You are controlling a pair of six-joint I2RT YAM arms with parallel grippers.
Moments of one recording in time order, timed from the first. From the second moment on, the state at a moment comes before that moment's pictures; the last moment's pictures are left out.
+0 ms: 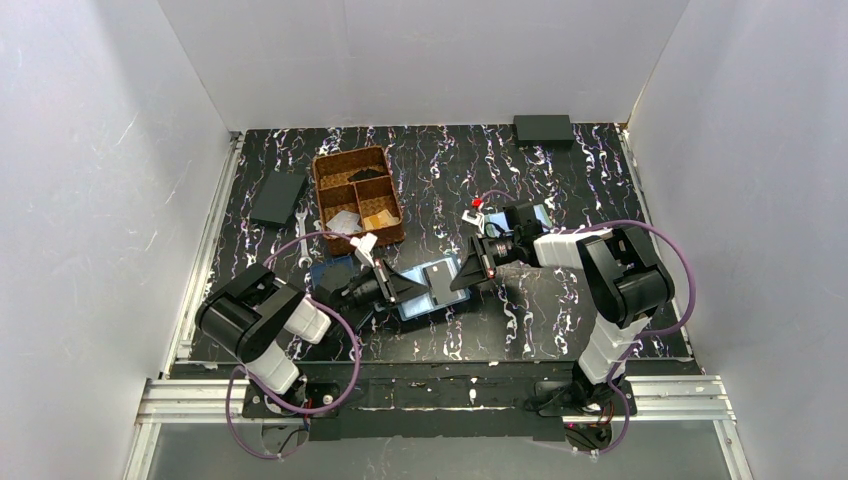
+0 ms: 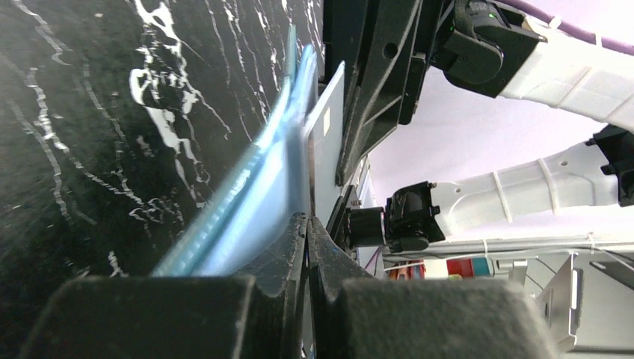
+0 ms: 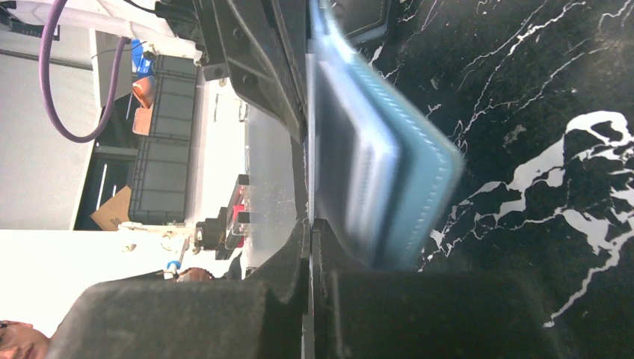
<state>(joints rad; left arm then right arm) -0.59 1.63 0.22 1.27 0.52 -1.13 0.41 1.79 0.82 0.11 -1.36 0.36</state>
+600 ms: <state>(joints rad) -0.56 1.61 0.23 1.27 0.56 -1.16 0.40 1.79 0.84 0.02 -1.37 0.28</state>
